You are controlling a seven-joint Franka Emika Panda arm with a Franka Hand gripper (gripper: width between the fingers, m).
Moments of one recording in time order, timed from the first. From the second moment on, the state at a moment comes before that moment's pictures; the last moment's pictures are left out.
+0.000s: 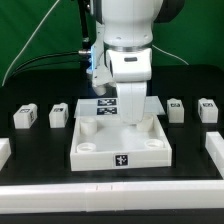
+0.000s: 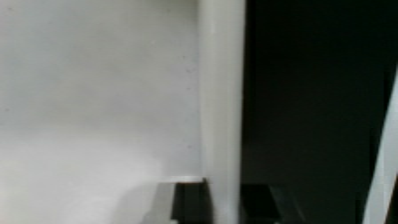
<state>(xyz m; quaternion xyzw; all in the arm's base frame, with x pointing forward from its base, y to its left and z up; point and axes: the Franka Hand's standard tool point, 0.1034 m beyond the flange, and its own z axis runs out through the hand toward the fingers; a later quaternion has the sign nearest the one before) 0.407 0.014 0.015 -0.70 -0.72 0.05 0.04</state>
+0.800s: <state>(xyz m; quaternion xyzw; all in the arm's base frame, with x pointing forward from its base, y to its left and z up) 0.476 0.070 0.015 -0.71 -0.71 0.02 0.03</state>
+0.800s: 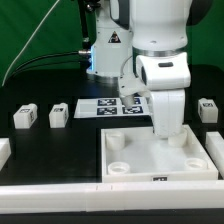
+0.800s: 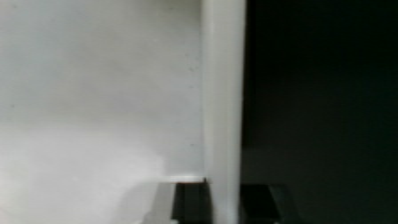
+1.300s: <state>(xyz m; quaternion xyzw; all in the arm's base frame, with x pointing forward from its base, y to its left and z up) 0.478 0.088 0.016 -0.71 -0.70 0.02 0.03</state>
